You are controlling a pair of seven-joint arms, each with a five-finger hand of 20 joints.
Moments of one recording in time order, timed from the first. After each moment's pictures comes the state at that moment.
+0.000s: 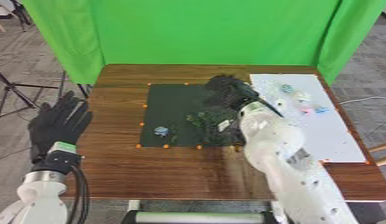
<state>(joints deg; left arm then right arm) 126.9 -49.8 -95.8 -121.3 8.4 14.1 28.0 -79.7 -69.2 65.3 -110.2 -126.1 -14.4 27.5</state>
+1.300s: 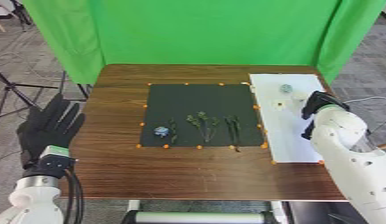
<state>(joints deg) 129.5 -48.6 -96.6 -122.2 6.5 14.3 31.9 -79.3 -54.6 77.1 -93.0 -128.7 -19.3 42.4</state>
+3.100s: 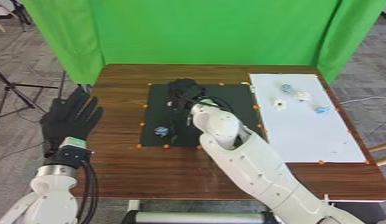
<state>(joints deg) 120.9 -47.6 -89.3 -119.3 6.4 13.5 29.7 -62.2 -80.6 45.5 -79.6 -149.2 -5.3 11.1</state>
